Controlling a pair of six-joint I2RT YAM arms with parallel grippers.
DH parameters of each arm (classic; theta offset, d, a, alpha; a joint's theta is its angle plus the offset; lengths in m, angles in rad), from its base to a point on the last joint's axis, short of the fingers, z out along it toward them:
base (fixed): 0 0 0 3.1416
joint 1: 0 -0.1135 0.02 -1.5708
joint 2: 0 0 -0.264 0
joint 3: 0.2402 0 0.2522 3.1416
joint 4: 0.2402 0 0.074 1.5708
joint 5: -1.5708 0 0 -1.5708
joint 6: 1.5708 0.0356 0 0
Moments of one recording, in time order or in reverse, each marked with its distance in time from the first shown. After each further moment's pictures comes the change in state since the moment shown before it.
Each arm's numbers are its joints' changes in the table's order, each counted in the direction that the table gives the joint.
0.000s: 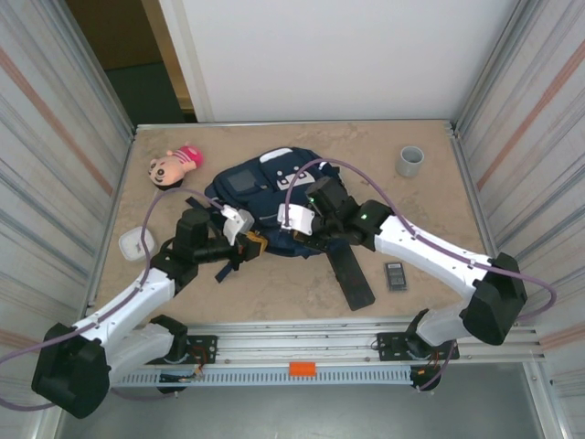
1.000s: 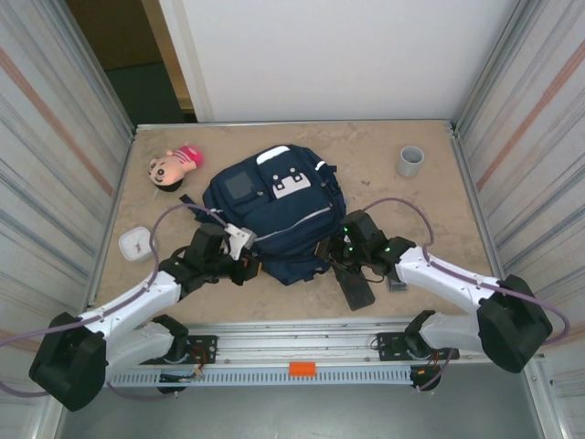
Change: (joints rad) left arm 0.104 -0.039 -0.066 0.189 0.235 -0.228; right arm 0.152 0.189 -0.518 -0.304 0.094 1.636
